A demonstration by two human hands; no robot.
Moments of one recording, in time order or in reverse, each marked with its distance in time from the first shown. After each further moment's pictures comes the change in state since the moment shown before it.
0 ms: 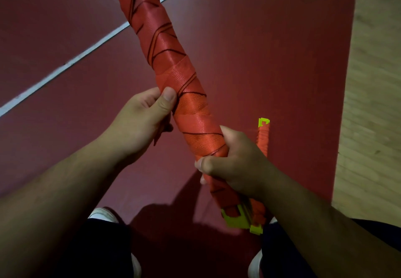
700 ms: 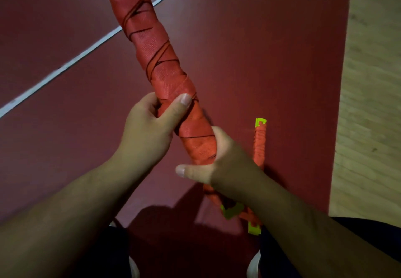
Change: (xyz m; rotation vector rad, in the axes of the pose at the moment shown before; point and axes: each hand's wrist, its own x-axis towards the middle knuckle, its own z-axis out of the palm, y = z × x) left_hand -0.006 0.001 0.034 0.163 0.250 0.073; right_hand 0.002 0.011 0.010 -0.174 0.174 0.075
